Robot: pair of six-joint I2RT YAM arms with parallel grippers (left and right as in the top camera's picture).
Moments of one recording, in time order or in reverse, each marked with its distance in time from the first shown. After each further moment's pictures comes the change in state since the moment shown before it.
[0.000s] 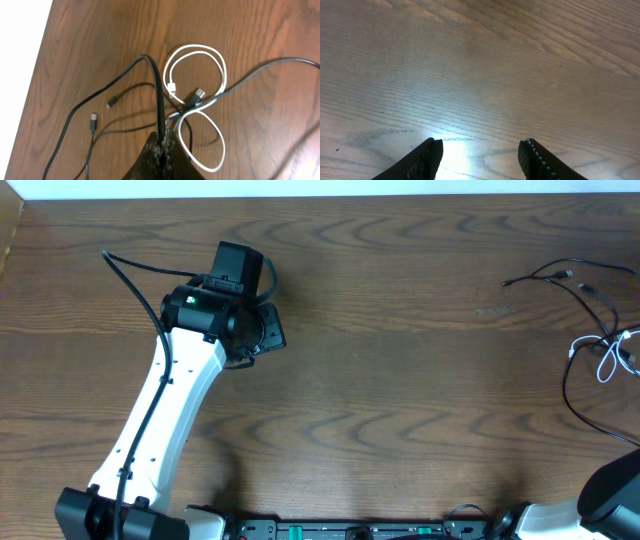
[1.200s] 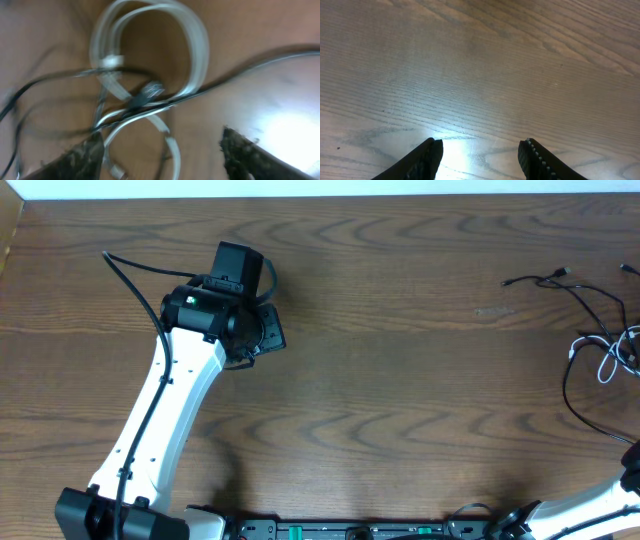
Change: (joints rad) left arm 0.000 0.000 0.000 -0.006 0.000 0.000; right arm -0.277 0.271 -0.018 0.021 -0.426 -0.337
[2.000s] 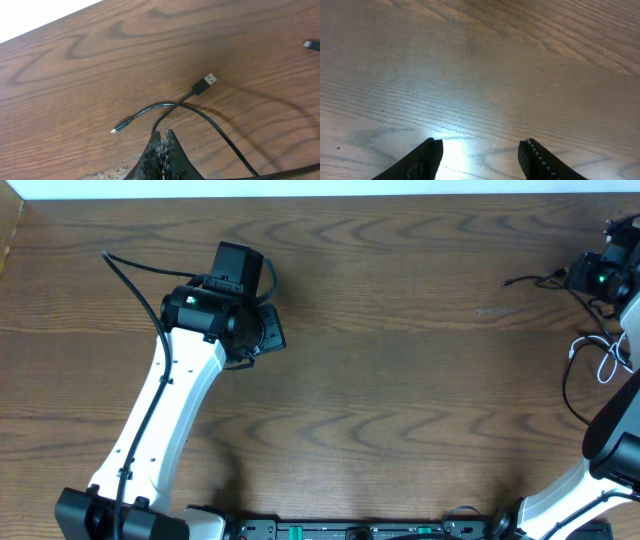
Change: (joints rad) left arm 0.000 0.000 0.000 -0.001 0.000 0.000; right arm 0.410 0.001 -0.002 0.362 -0.113 -0.436
